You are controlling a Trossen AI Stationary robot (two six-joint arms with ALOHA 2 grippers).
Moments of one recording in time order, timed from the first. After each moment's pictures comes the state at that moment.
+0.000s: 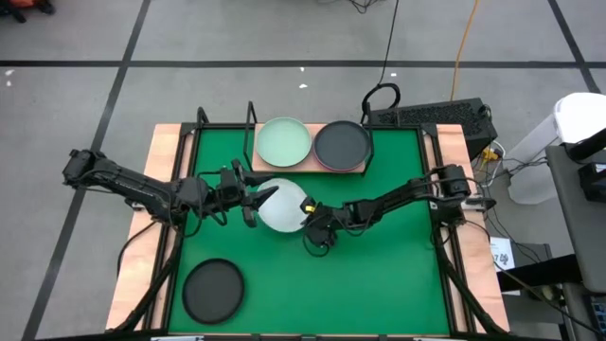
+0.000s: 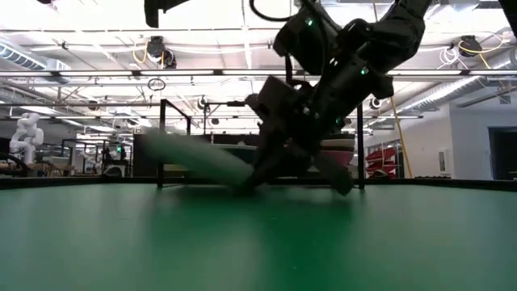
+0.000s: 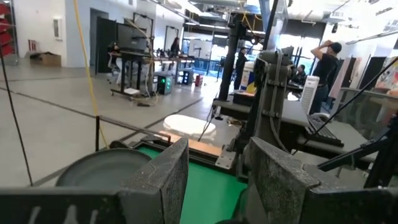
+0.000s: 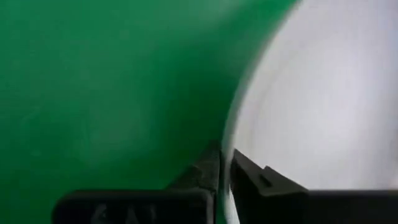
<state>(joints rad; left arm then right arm) -0.24 1.07 0.64 0.57 -0.53 -0.10 0.11 1.94 0.95 0.25 0.16 -0.83</state>
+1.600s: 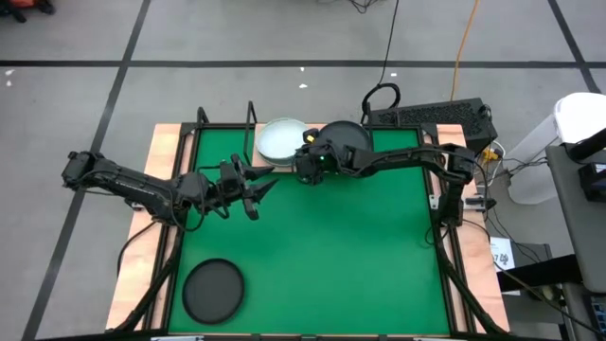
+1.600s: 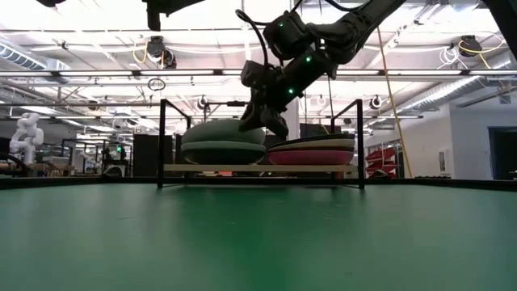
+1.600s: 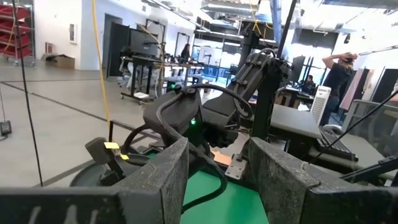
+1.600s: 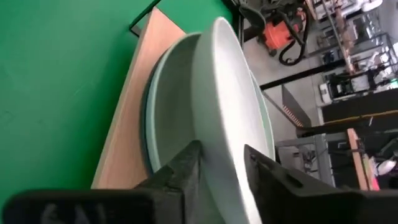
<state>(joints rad) -0.19 1.07 0.64 0.59 -0.52 -0.11 -0.26 1.86 1.18 0.15 0.26 -0.87</state>
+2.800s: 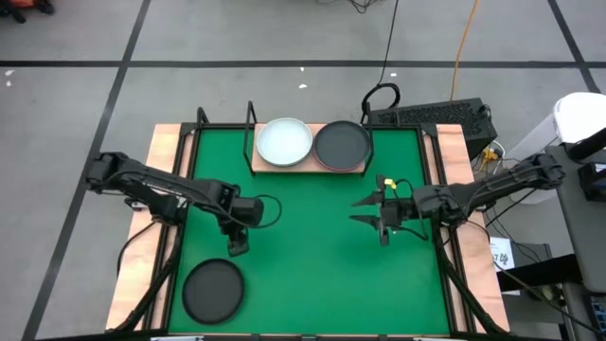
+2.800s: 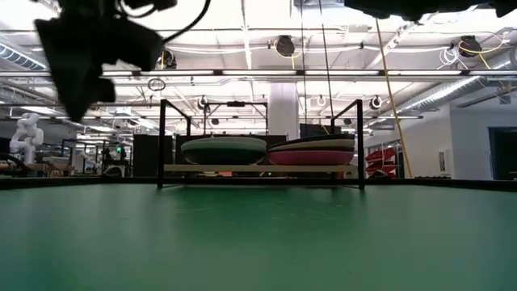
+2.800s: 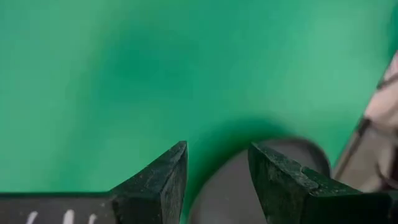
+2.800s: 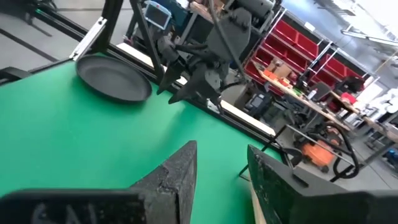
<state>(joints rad) -0.15 1.39 0.97 -0.92 0.34 -0.56 0.26 0.90 0.51 0.25 0.23 -0.46</state>
